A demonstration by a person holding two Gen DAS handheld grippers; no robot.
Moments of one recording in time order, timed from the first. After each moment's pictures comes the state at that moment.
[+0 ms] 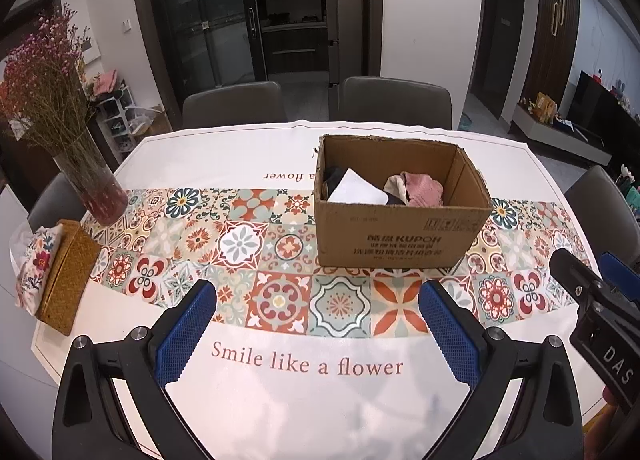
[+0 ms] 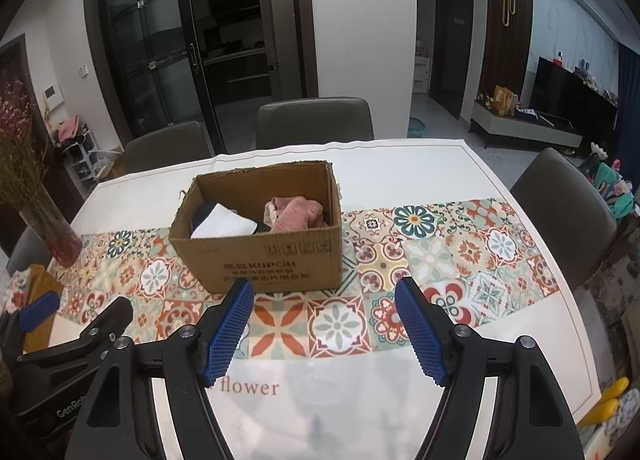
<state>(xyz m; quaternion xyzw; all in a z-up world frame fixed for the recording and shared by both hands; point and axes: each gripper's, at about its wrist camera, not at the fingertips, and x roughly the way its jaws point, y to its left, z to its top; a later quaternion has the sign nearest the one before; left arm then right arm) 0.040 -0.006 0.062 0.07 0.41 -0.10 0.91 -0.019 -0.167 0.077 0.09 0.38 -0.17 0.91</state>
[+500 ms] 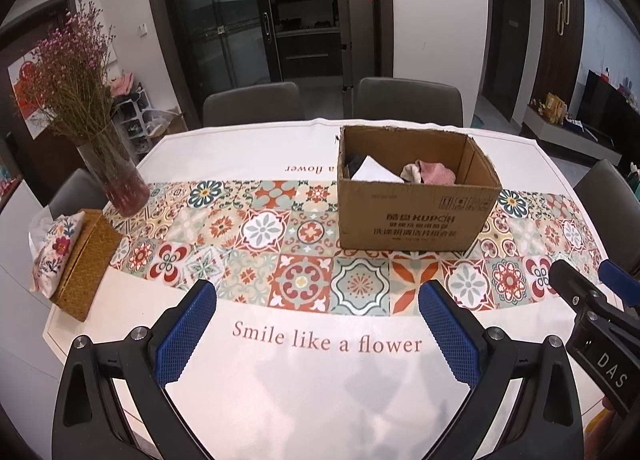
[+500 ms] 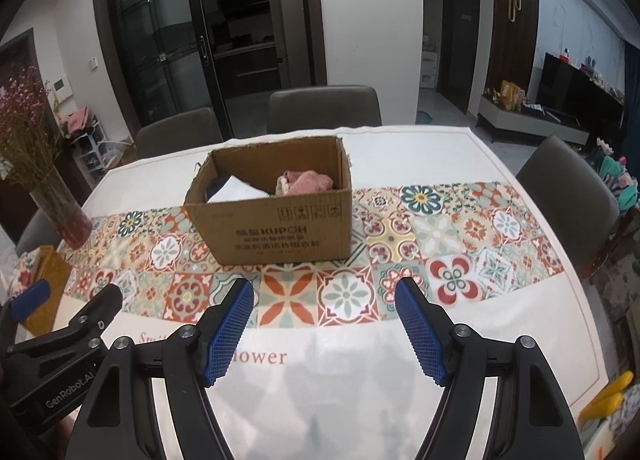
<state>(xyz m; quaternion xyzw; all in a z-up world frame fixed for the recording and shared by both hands) 0.003 0.016 0.057 0.08 0.40 -0.07 0.91 -0.052 -0.150 0.061 0.10 0.39 -0.15 0.91</state>
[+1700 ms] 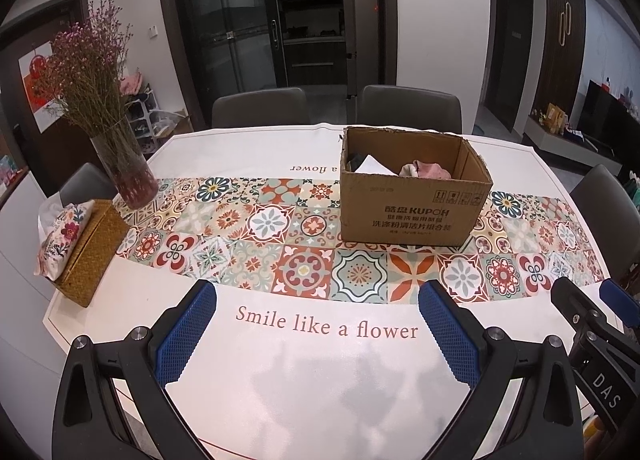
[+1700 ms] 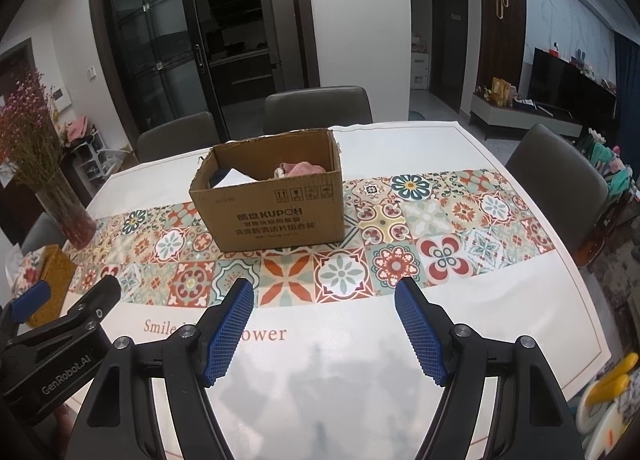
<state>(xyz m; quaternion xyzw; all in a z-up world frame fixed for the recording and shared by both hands) -0.034 0.026 0.061 0.07 0.38 -0.06 0.92 -0.097 -0.141 0.060 0.11 0.37 -0.16 0.91</state>
